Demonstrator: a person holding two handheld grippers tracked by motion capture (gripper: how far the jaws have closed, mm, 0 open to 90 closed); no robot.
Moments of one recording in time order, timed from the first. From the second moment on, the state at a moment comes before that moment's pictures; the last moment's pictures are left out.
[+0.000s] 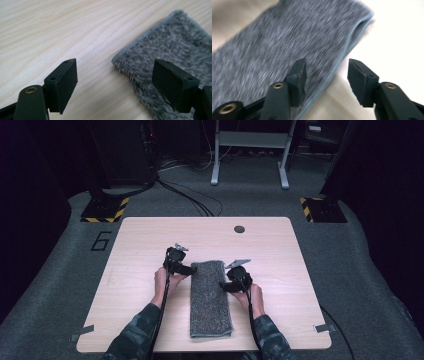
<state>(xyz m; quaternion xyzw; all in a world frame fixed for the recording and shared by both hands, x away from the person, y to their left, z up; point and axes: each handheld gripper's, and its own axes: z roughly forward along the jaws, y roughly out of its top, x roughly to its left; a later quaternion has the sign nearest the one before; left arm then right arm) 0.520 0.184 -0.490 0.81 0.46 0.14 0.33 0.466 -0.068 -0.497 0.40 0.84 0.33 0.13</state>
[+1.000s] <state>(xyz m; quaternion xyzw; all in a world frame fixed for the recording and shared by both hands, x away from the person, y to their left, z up) 0.528 0.151 -0.505 0.84 0.43 0.12 0.31 0.534 -0.050 -0.507 0.46 0.83 0.32 0.10</state>
